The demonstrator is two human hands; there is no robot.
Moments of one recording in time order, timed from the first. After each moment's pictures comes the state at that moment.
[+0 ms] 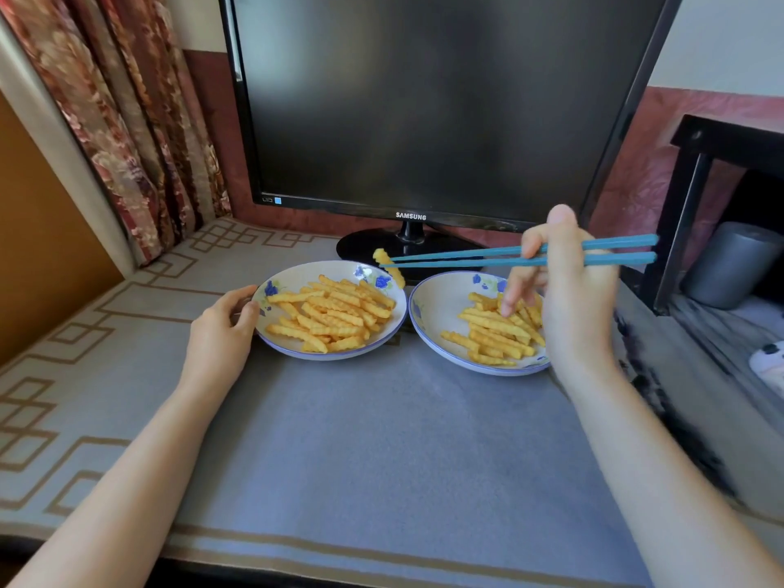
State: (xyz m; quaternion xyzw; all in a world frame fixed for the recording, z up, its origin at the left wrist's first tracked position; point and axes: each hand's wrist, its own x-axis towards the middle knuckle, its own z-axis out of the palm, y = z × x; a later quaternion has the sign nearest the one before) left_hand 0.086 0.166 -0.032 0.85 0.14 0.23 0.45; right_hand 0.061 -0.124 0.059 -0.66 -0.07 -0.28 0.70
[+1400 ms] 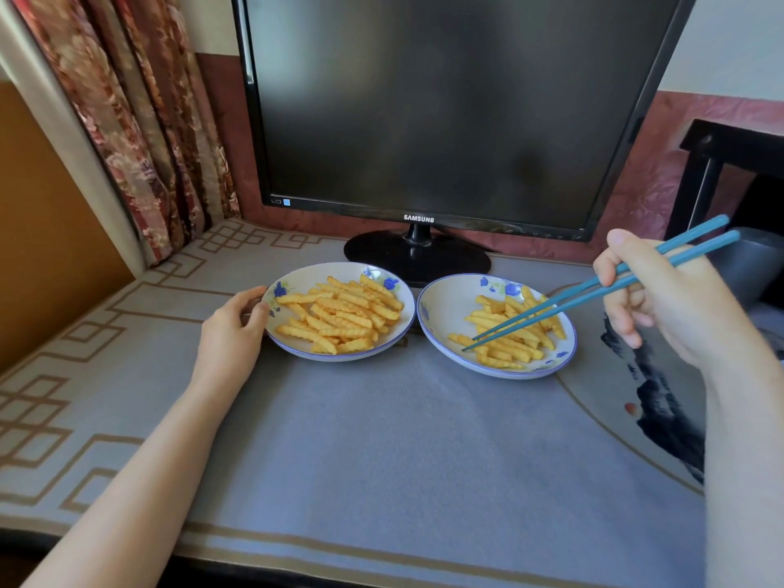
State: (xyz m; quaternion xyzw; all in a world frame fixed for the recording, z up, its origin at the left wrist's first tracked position) left_hand 0.085 0.165 -0.030 0.85 0.14 0.23 0.46; right_hand 0.067 -0.214 0.074 -0.81 -0.09 -0.16 0.56
